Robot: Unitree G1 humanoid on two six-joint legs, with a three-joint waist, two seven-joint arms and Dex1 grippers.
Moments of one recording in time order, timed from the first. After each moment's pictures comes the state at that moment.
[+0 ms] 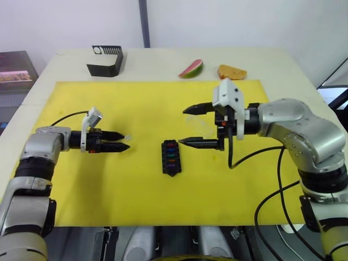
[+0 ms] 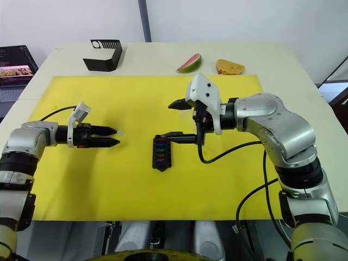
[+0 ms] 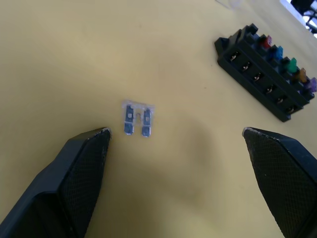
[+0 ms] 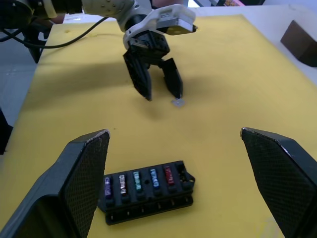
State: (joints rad) left arm -0.71 0.76 -0.09 0.65 -0.35 0.56 -1.46; right arm -0.72 -0.70 0.12 -0.44 0.58 0.89 0.96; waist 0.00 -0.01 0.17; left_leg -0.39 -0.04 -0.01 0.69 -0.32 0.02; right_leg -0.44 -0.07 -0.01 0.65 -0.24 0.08
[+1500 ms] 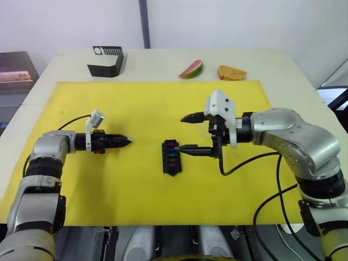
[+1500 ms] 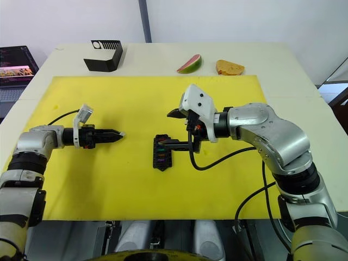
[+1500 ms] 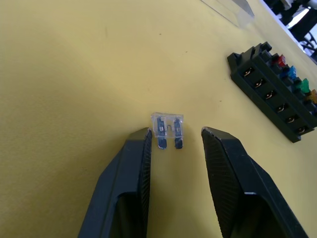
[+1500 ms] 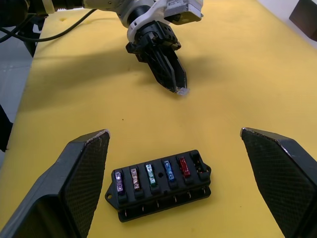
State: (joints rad) left arm -0.70 0.69 -0.01 0.72 -0.30 0.56 -1.45; right arm -0.69 -0.70 0.17 -0.49 0.59 0.95 0.87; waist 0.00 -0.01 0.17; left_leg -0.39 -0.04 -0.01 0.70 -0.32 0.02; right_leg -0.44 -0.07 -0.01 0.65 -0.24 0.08
